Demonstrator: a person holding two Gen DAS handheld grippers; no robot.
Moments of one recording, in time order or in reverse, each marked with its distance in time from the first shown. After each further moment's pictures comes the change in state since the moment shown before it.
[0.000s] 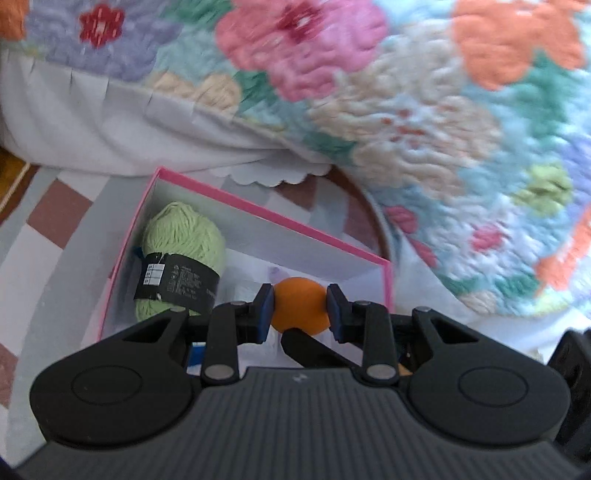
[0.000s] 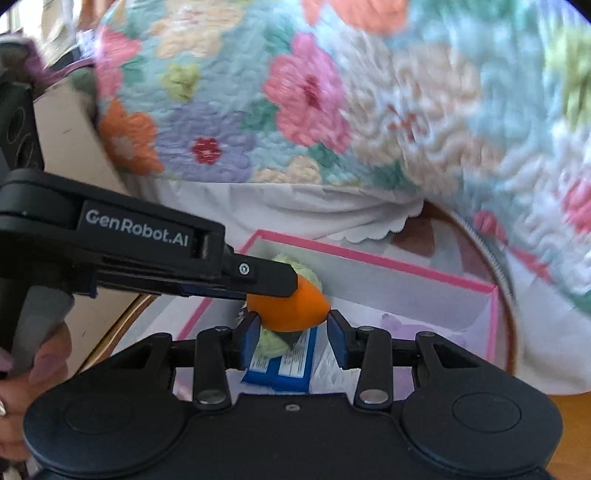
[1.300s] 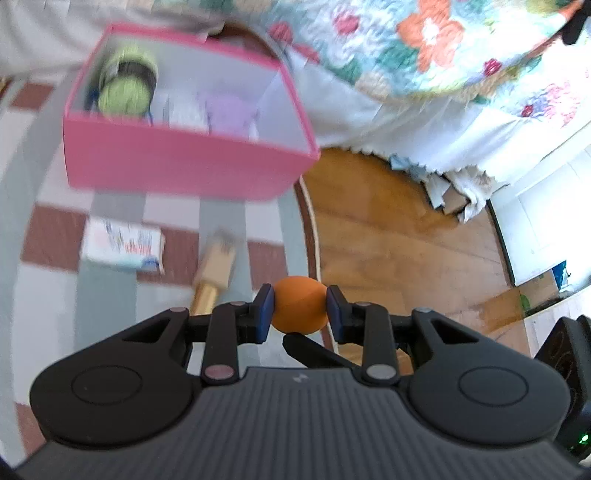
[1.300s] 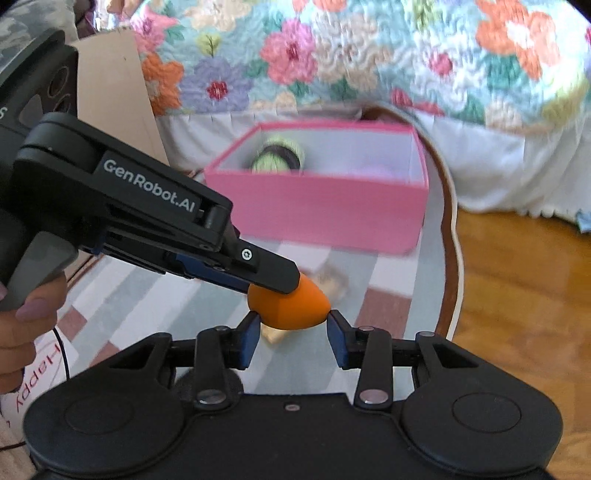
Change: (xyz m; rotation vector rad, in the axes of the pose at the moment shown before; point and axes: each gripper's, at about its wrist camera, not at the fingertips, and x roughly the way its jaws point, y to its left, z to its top) left arm -0.104 0.007 -0.236 0.318 0.134 -0.191; right arm -0.141 0.083 -0.245 0.017 -0.133 -0.185
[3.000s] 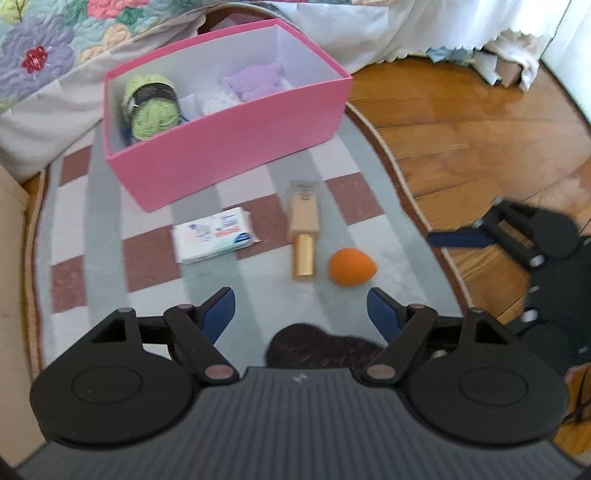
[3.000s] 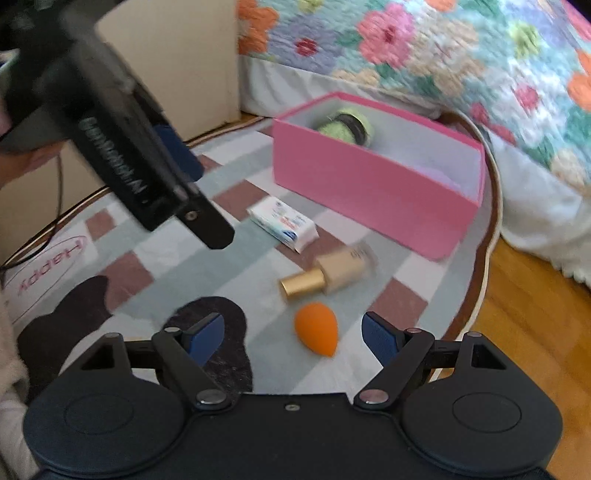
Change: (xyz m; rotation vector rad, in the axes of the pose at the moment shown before) left arm 0.001 -0.018 -0.020 0.374 0.205 0.349; right arm 0.014 0.003 -0.026 -0.247 0.161 0.073
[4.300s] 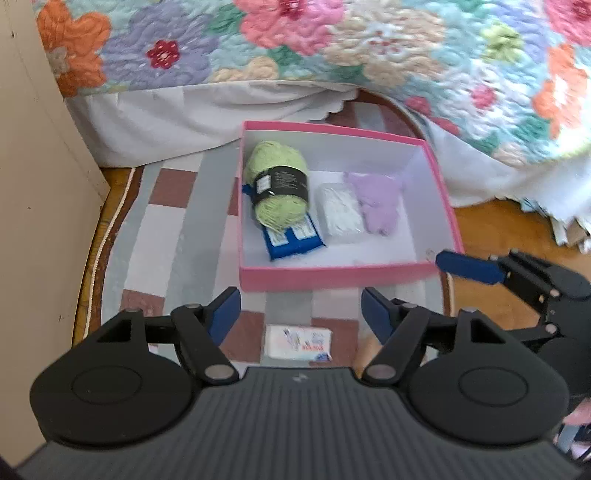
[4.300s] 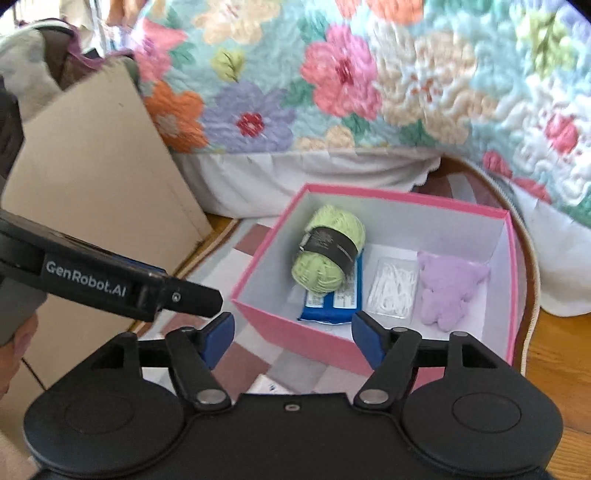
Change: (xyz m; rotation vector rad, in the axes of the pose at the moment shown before) left arm -0.056 0.117 0.116 -0.406 -0.041 0.097; right arm 0.028 -0.054 0.197 0.225 -0.083 0.164
